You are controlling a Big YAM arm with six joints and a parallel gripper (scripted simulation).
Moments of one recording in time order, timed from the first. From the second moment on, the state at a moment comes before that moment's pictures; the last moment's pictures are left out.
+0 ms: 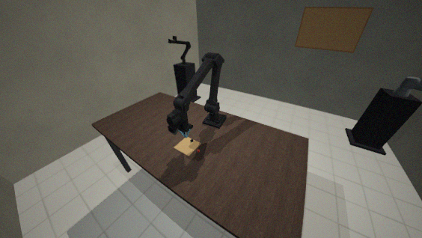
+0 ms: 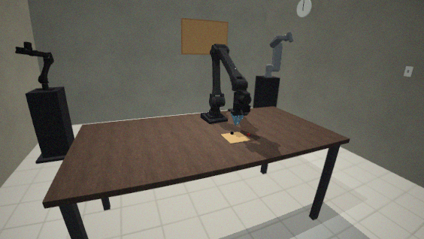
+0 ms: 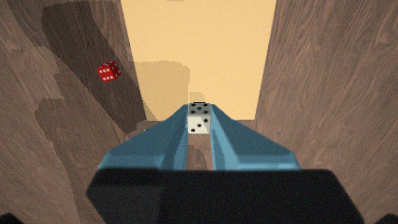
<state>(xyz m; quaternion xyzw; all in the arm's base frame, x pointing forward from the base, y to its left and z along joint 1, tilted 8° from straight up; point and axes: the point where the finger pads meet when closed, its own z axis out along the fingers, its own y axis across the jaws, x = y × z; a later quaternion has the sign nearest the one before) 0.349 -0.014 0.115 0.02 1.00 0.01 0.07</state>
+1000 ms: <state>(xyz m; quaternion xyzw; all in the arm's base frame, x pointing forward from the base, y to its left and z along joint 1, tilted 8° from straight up) 0.359 -0.013 0.040 0.02 1.00 0.01 0.07</state>
